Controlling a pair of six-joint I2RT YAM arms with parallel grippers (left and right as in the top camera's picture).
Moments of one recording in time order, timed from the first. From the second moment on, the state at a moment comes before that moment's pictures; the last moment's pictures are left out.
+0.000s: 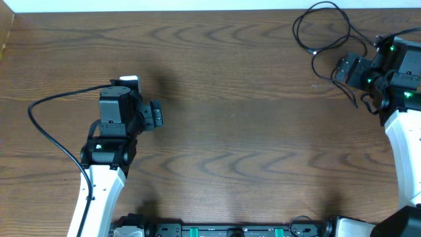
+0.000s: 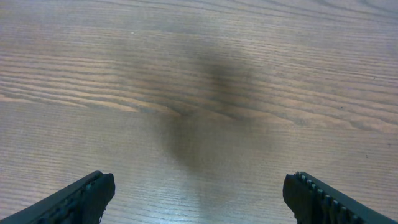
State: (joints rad) left arm -0.05 1.10 0.82 -0.50 -0.06 -0.09; right arm -0.19 1.45 1.17 -0.49 -0.12 0.22
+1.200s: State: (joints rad) left arm -0.05 1.05 0.74 -0.50 -0.06 -0.09; right arm -0.19 1.45 1.17 -0.52 -0.12 0.22
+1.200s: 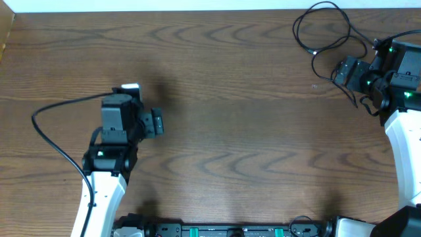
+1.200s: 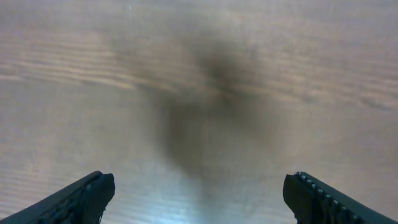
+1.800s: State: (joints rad) left arm -0.05 0.71 0.21 0.10 -0.06 -0.23; right arm -0.19 1.45 1.17 -0.52 -0.12 0.22
